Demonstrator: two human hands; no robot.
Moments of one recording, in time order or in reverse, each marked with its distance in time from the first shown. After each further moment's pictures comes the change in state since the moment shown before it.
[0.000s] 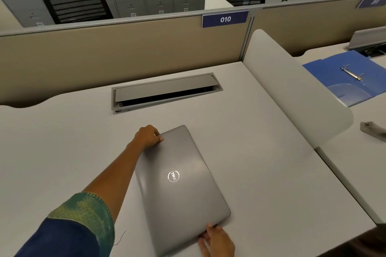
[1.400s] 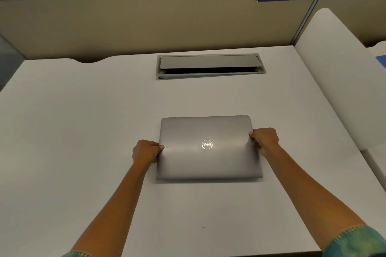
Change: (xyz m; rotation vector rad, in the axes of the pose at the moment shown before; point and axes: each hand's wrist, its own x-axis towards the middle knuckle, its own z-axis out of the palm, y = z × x) left_hand -0.161 -0.095 0.057 -0.696 0.300 -0.514; right_hand 0.067 -0.164 0.098 -1.003 -0.033 -0.594
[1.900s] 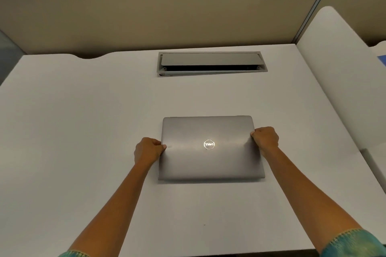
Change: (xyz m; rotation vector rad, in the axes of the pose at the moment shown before) left_hand -0.001 -0.001 0.001 0.191 -0.003 0.082; right_hand -0.011 -0.002 0.001 -0.242 0.058 -0.157
